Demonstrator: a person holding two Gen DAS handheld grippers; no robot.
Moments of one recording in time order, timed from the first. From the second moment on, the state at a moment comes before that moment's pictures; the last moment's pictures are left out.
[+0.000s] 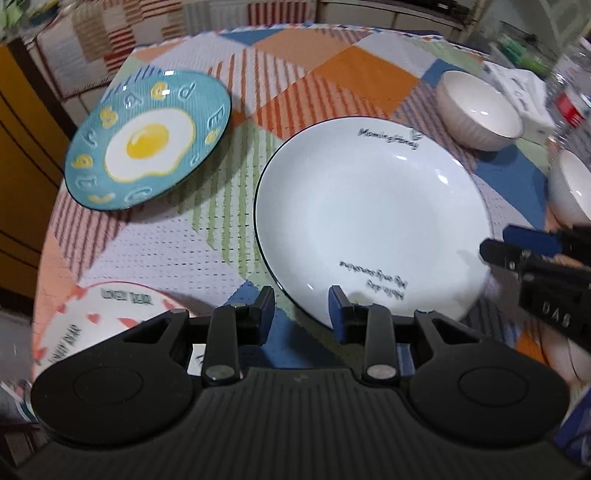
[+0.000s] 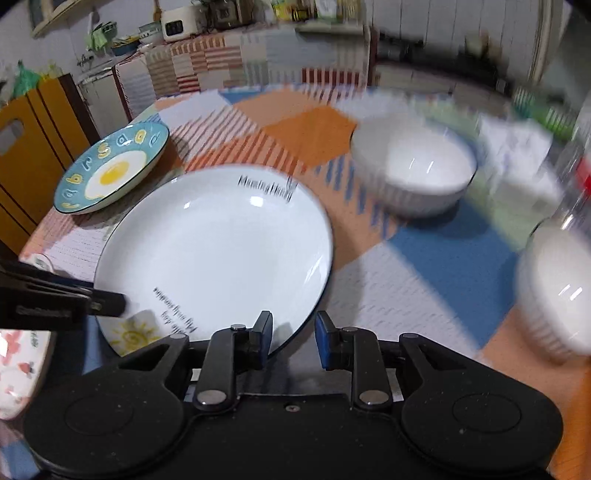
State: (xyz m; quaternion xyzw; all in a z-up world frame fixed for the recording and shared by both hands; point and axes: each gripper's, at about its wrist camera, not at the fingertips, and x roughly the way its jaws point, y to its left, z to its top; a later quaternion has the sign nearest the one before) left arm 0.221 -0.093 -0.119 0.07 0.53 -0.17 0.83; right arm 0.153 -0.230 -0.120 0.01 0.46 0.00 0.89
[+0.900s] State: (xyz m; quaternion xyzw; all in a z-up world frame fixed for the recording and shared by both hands) left arm 0.123 0.037 -0.025 0.15 0.52 -0.21 0.82; right arm 0.061 -0.130 0.001 0.00 0.37 0.22 0.90
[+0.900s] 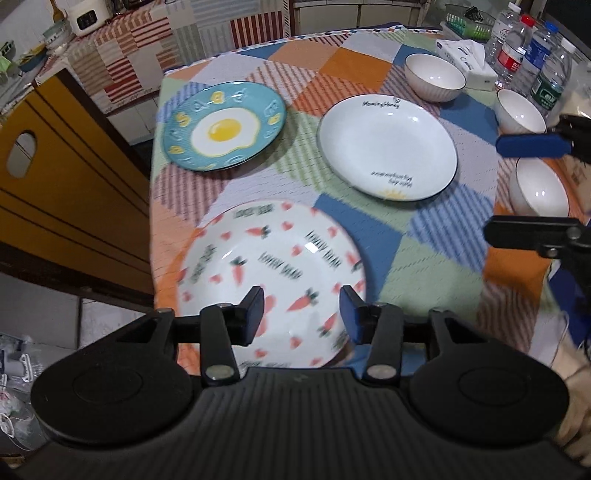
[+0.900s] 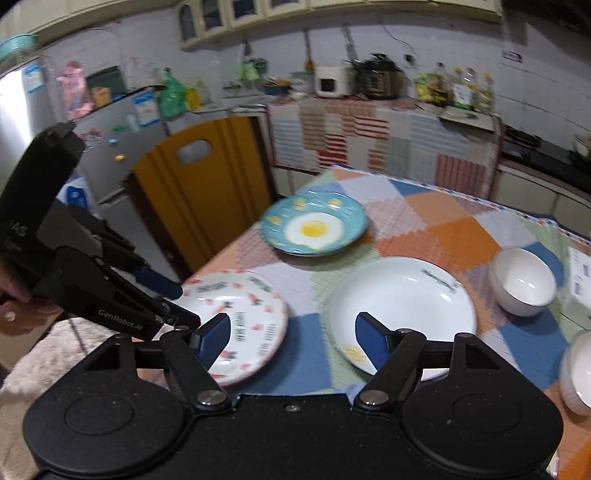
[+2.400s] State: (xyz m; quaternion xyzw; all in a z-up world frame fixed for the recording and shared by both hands) left arm 0.157 0.138 -0.153 0.02 0.52 -0.14 0.84; right arm 0.120 -0.061 -0.152 0.04 0.45 0.24 0.86
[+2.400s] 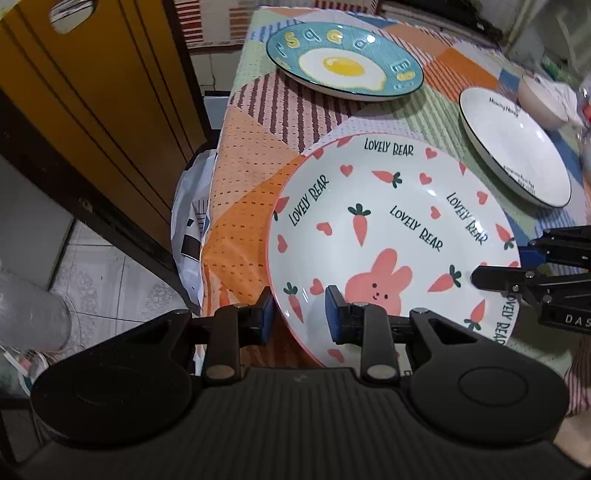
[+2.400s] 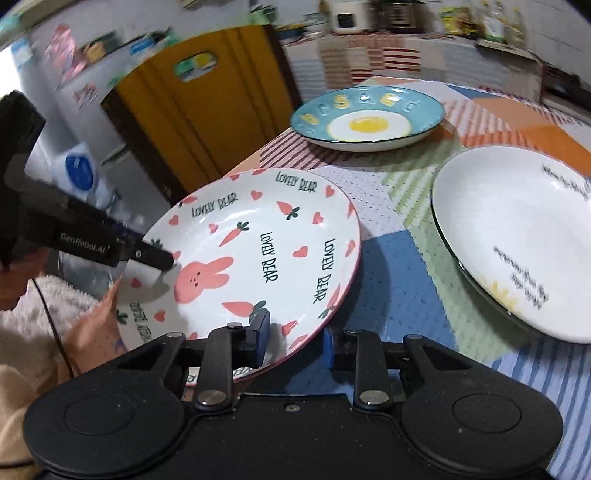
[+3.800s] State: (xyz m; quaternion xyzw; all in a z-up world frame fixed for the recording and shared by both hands) left arm 0.224 -0.006 -0.091 -0.01 0.48 -0.22 0.85; right arm 0.128 -0.200 -0.068 0.08 0.42 0.15 0.89
